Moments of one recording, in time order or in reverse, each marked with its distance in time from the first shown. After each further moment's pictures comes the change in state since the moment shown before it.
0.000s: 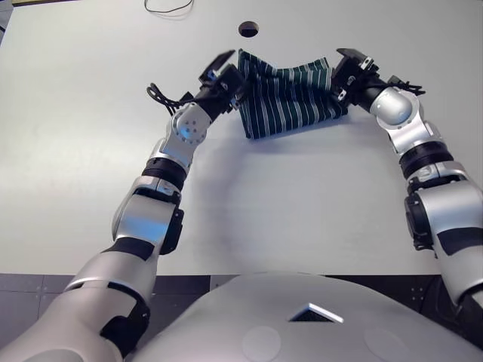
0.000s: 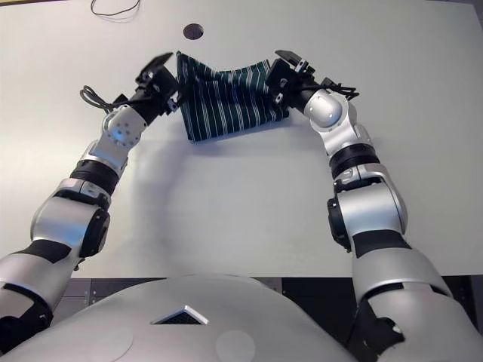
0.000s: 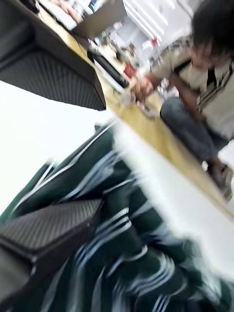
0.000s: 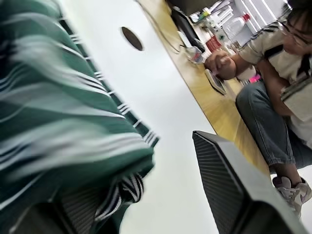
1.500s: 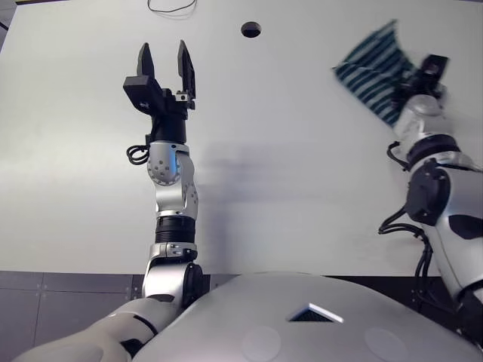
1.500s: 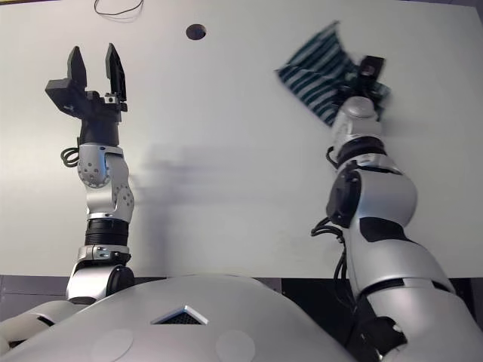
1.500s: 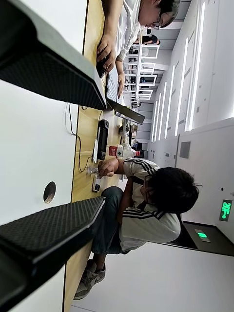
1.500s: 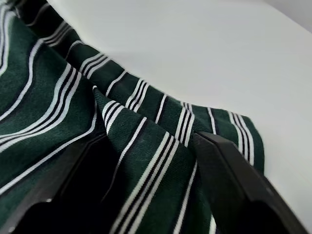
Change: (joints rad) left arm 0.541 -0.191 0.301 -0.820 -0.450 0.091 0.050; right arm -0.009 -0.073 -0.635 0.173 0.445 0.537 -0.618
